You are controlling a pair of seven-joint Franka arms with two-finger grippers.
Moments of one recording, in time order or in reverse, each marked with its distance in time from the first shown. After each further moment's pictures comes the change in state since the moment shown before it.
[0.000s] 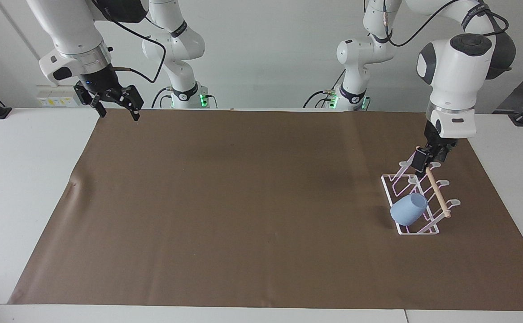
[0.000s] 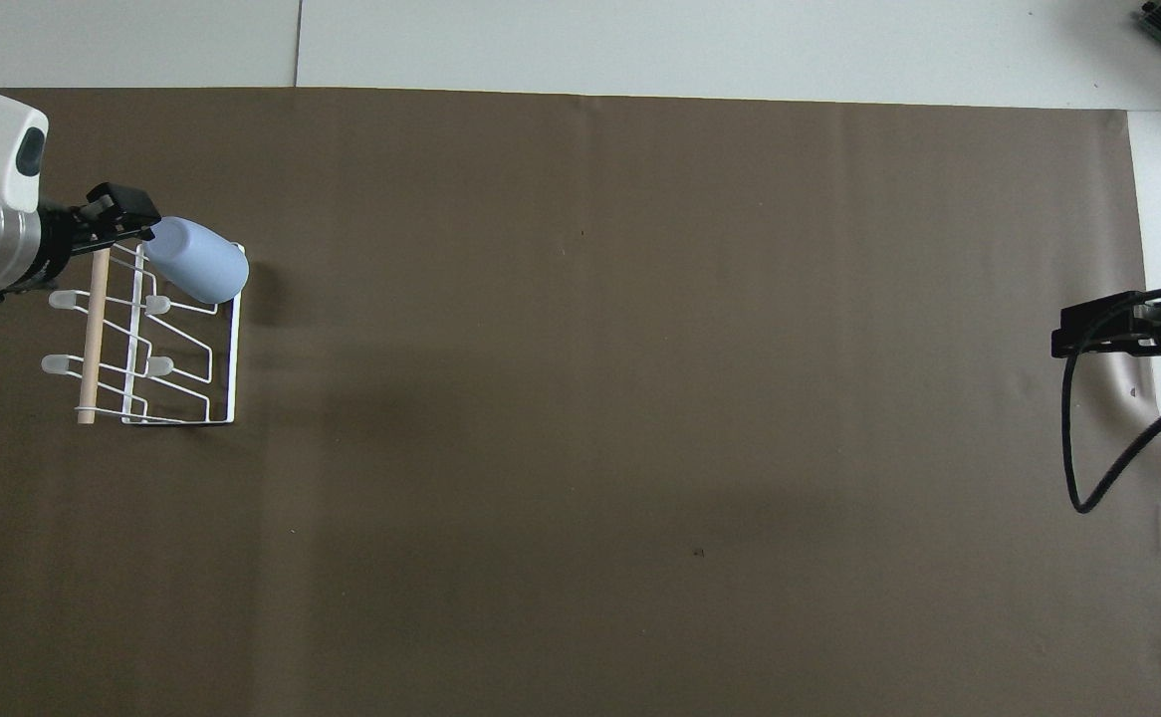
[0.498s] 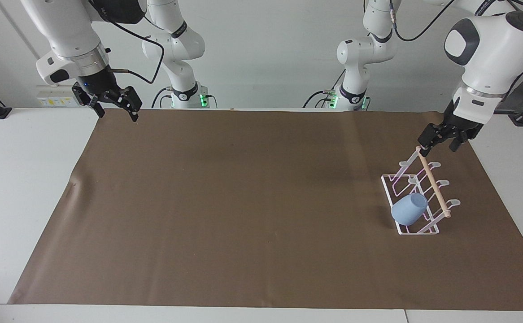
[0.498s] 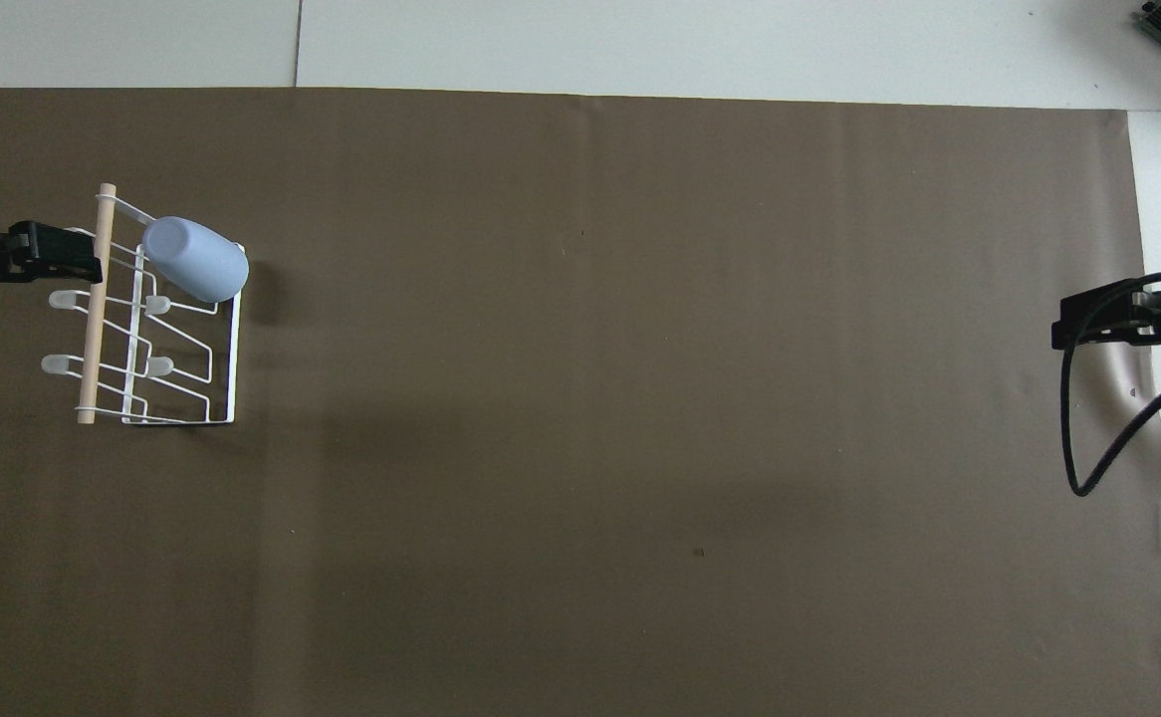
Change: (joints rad) left arm 0.002 -0.031 0.102 0.084 -0.174 -0.206 0.504; right arm -0.002 0.030 0.000 0.027 0.000 -0.007 0.000
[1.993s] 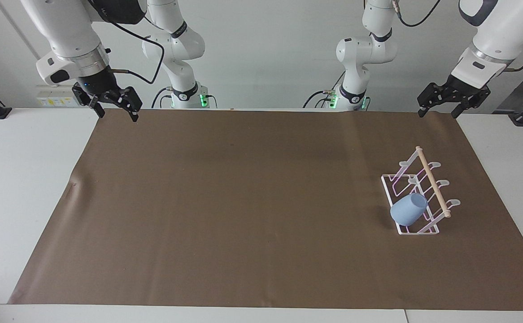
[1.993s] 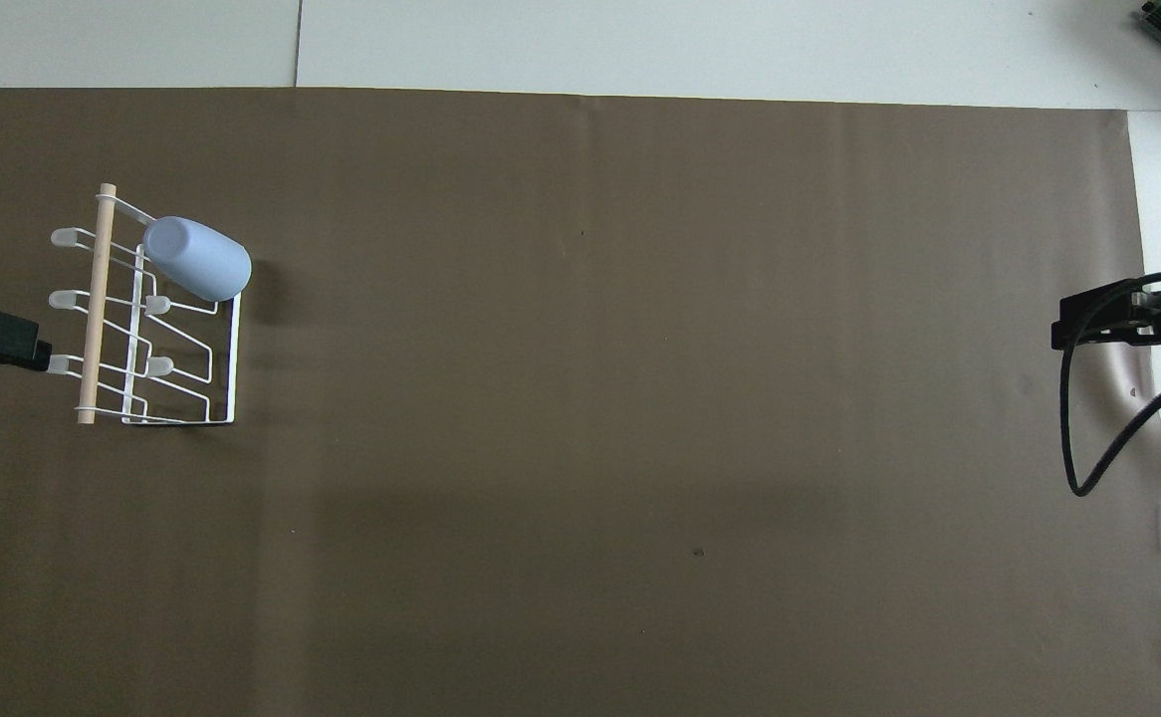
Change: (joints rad) left arm -0.137 -0.051 0.127 0.107 -0.006 -0.307 0.128; right arm 0.000 0.000 0.000 0.000 0.000 0.000 0.000
